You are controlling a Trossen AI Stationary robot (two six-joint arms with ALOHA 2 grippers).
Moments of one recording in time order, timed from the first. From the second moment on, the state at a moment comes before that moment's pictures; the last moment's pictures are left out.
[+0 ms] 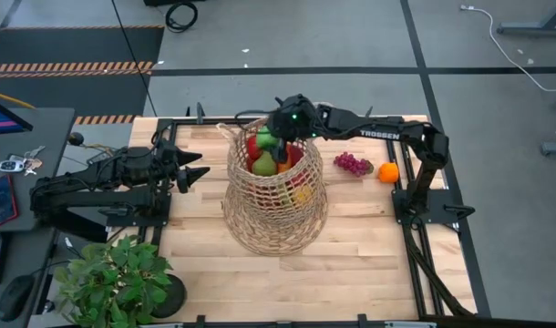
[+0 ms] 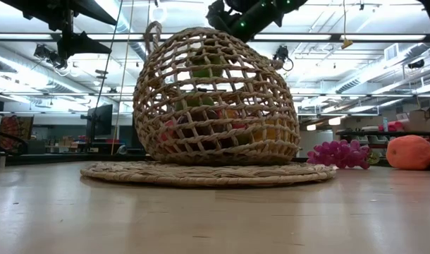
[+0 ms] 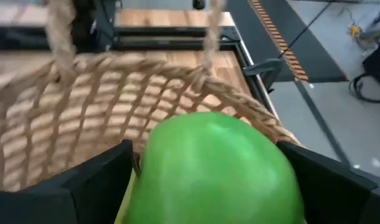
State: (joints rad) left arm 0.14 0.43 0.61 -0.47 -0.25 -0.54; right arm -0.31 1.78 1.59 -0.37 -0.06 -0.18
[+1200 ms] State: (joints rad) left arm 0.14 0.43 0.61 -0.47 -0.25 -0.54; right arm -0.38 1.70 1.73 -1.01 -0.26 0.06
